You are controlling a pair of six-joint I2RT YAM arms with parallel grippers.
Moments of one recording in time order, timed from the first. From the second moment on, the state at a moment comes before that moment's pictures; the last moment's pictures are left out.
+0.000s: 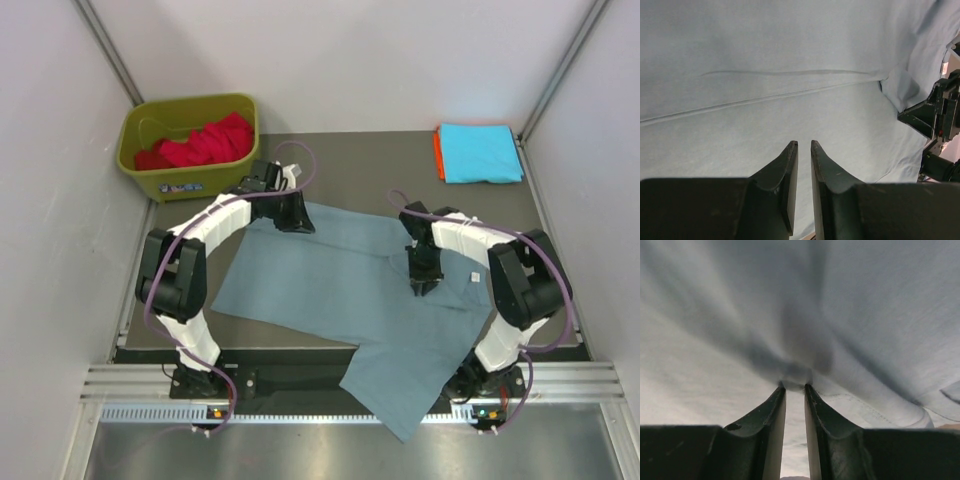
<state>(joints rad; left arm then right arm) -0.33 1.78 1.28 -0.43 0.51 -0.39 0.44 1.68 1.02 -0.88 0.04 0.46</state>
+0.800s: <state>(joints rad) -0.29 1.78 1.30 -0.45 0.51 -0.39 0.28 1.73 1.27 -0.95 0.27 0.27</state>
